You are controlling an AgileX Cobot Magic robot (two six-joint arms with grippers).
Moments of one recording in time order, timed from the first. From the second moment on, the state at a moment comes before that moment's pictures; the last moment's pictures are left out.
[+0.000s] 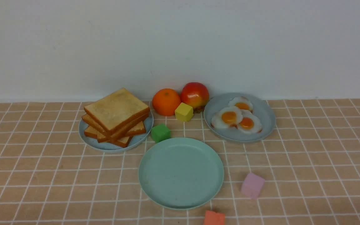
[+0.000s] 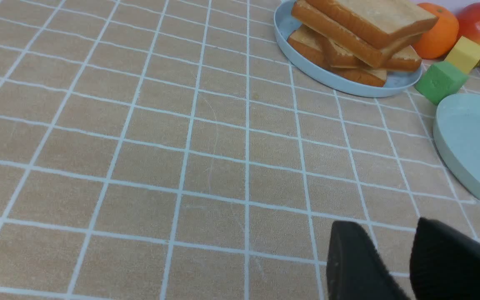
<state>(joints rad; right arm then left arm) 0.08 -0.01 0.02 0.06 0.38 -0.03 -0.05 -0.01 0.03 -0.06 0.37 -0.22</state>
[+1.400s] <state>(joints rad) 0.08 -0.01 0.03 0.15 0.27 0.07 -0.13 0.53 -0.54 -0.45 0.59 0.04</state>
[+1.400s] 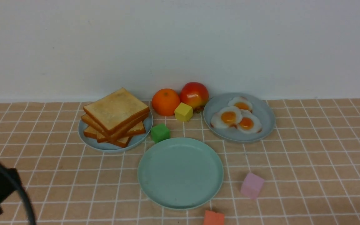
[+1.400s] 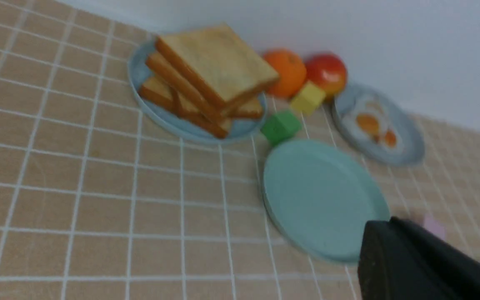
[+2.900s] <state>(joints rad) 0.19 0.45 -0.86 0.41 1.04 -0.23 -0.27 2.01 -1.52 0.11 0.62 0.36</state>
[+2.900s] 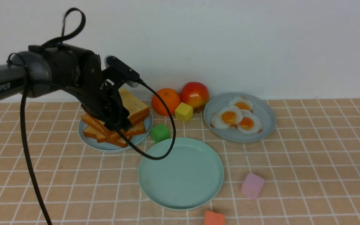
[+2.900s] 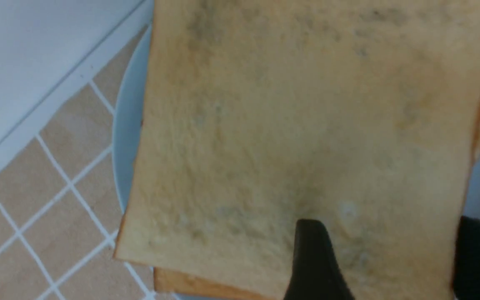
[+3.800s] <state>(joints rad) 0.19 0.45 -0.86 0.45 1.05 -0.23 -0.50 1.72 -1.38 0.08 0.71 0.27</state>
